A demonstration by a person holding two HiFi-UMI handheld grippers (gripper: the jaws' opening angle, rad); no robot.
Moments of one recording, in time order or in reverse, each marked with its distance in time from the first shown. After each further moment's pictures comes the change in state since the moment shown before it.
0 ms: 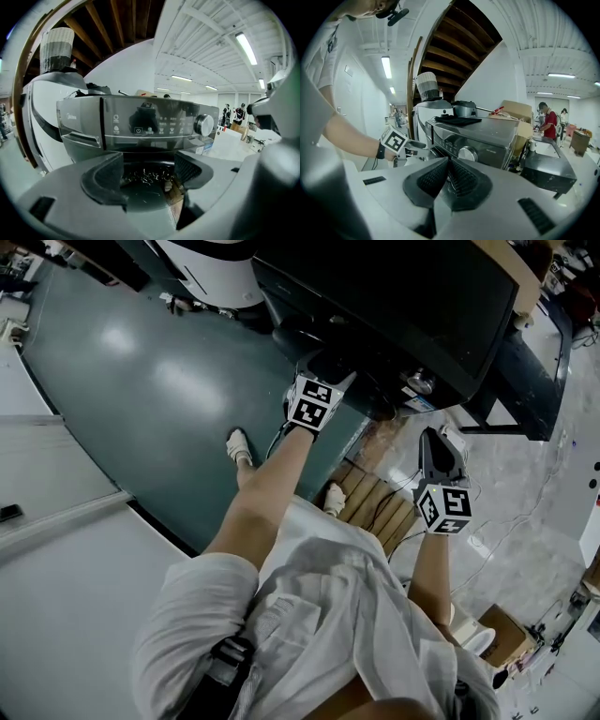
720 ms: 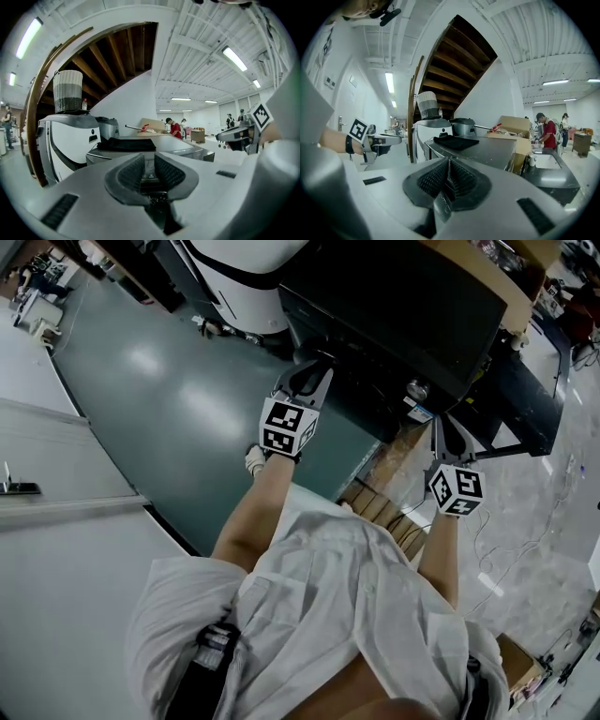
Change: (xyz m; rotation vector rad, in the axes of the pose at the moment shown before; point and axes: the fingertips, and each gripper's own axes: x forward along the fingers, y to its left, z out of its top) left arm -0.174 -0.012 0.125 0.065 -0.304 0.078; right arm -0.035 -0.013 0.074 0.005 -0.193 -0.001
